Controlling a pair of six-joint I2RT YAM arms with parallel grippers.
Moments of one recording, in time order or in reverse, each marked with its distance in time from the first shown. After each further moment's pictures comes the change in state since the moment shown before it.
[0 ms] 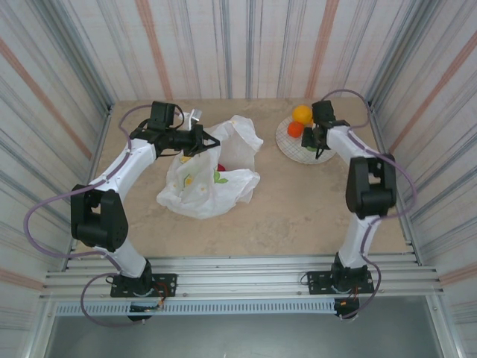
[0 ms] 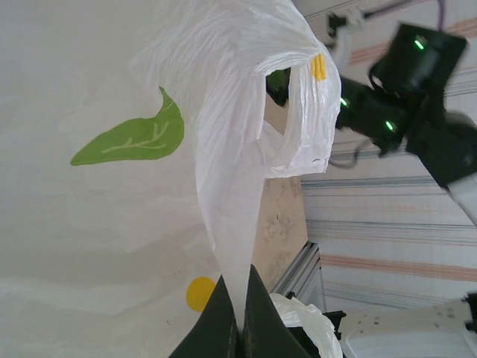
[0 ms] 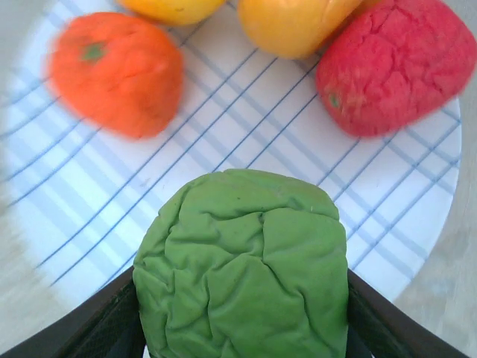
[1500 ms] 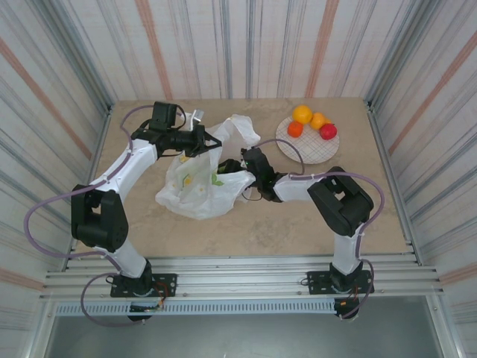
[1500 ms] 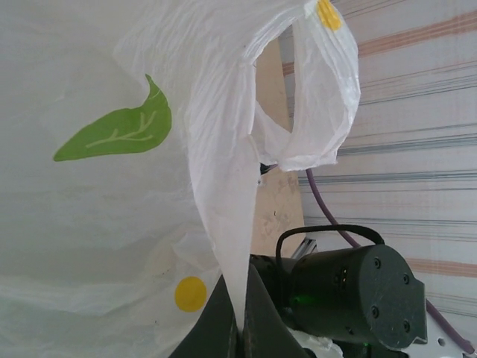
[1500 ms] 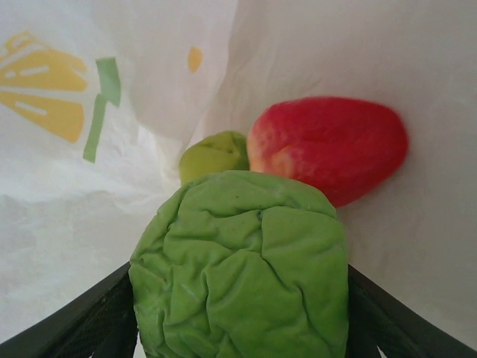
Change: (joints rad) left arm -0.016 -0.002 -0.002 0.005 0.001 -0.008; right arm 0.602 0.031 -0.409 0.946 -0.378 0.916
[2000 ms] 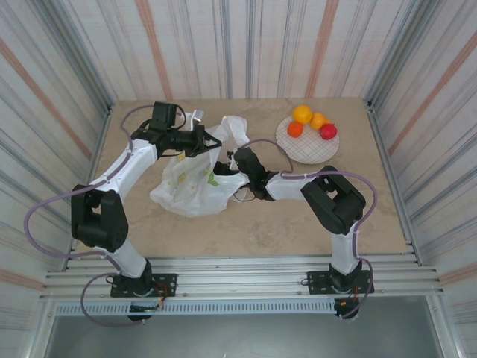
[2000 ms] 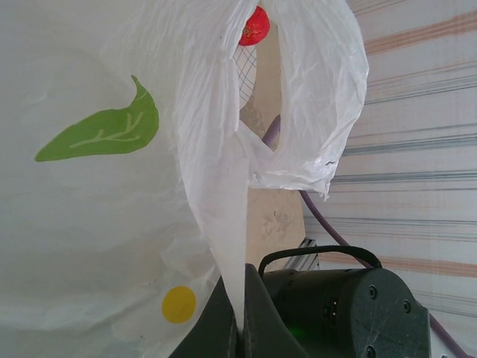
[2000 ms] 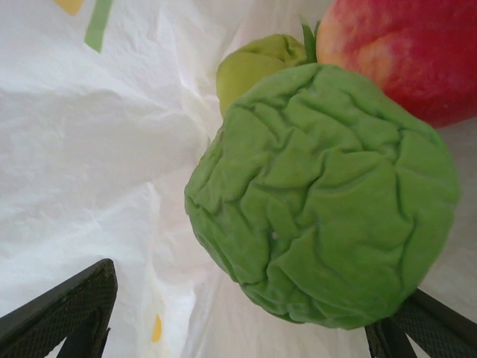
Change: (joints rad) left arm 0.000 0.000 0.000 0.000 0.000 0.000; right arm 0.039 0.047 0.081 -0.049 -0.156 -0.006
